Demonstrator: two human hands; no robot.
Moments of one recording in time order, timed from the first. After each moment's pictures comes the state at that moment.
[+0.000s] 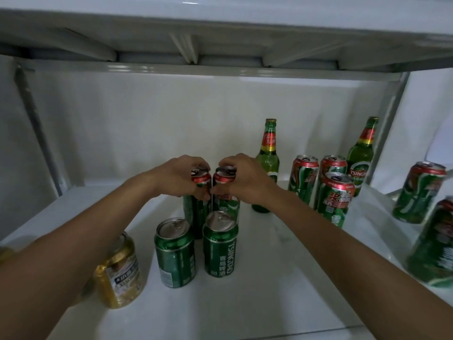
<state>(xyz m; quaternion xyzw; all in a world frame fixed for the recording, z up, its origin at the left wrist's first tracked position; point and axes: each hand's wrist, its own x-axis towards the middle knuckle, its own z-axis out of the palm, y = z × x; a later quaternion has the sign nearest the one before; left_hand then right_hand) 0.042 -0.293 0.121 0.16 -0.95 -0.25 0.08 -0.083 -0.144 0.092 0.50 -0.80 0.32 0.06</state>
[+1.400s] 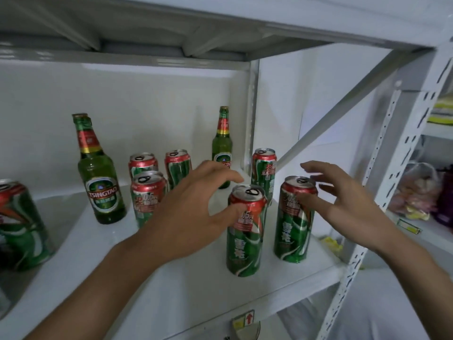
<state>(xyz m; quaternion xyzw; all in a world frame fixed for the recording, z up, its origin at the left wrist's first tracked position) -0.115 0.062 0.088 -0.11 -0.92 -0.24 0.27 -0.224 0.322 0.082 0.27 -0.86 0.42 0.11</state>
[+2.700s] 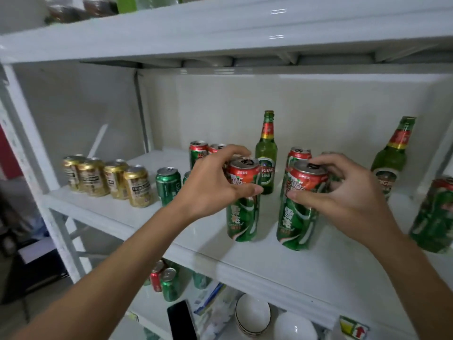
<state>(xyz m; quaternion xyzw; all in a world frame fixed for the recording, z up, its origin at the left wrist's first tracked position) 0.056 0.007 0.103 0.25 -0.84 -0.27 0.39 -0.151 0.150 0.094 0.54 -0.66 0.53 0.02</state>
